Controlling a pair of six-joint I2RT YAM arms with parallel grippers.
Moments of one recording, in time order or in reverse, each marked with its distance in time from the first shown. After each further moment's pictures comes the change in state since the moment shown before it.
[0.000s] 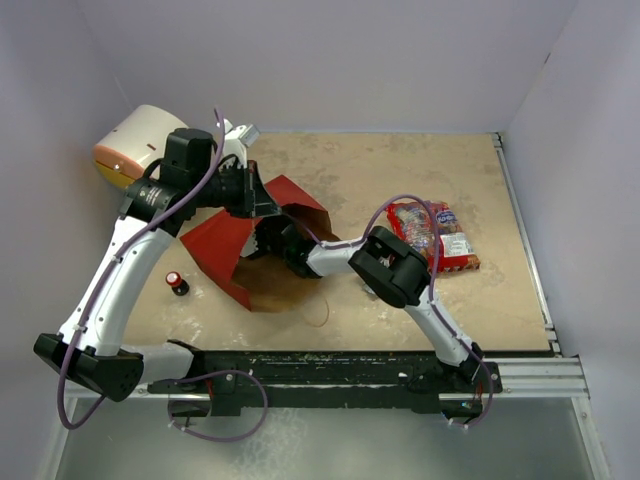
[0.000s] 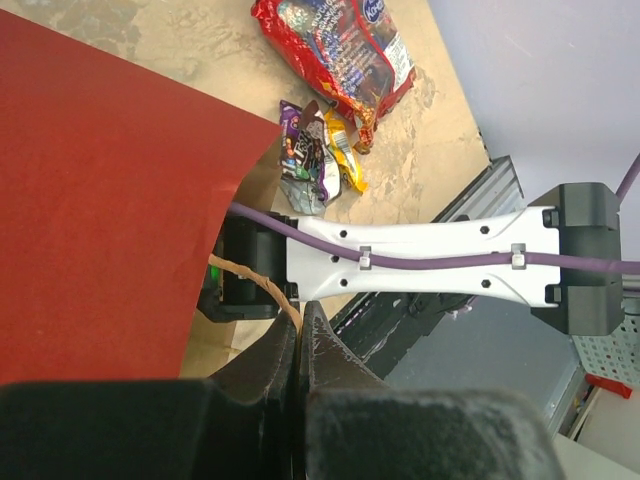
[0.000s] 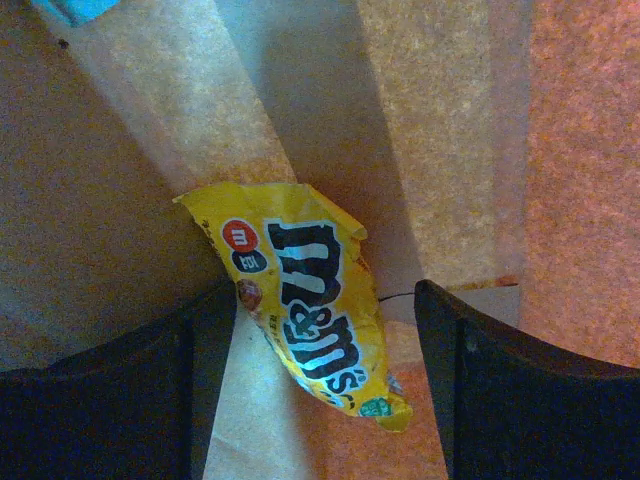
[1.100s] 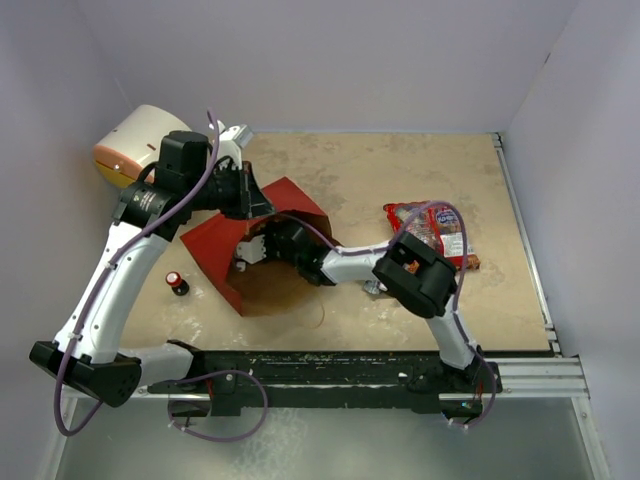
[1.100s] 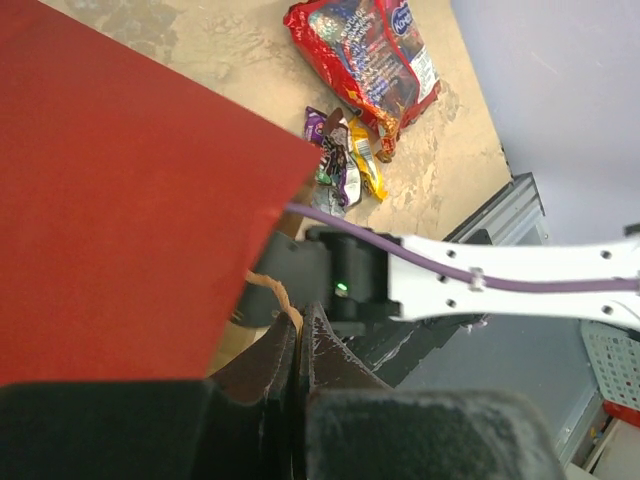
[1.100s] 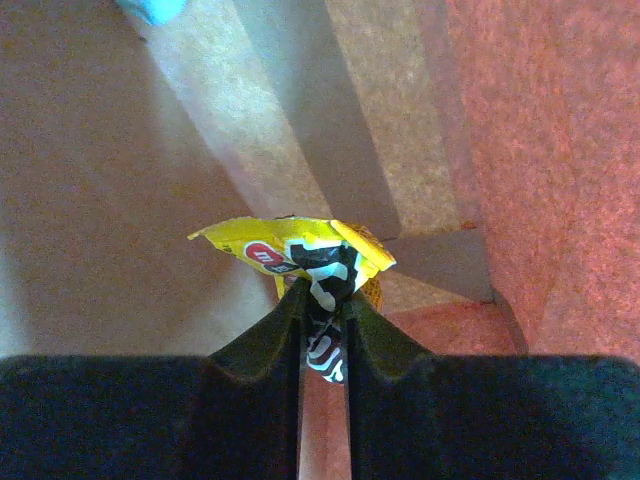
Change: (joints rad) left arm 0.000 -0.027 0.002 -0.026 -0.064 -0.007; right arm 0.024 -0.184 -0.173 -0.040 -0.012 0.085
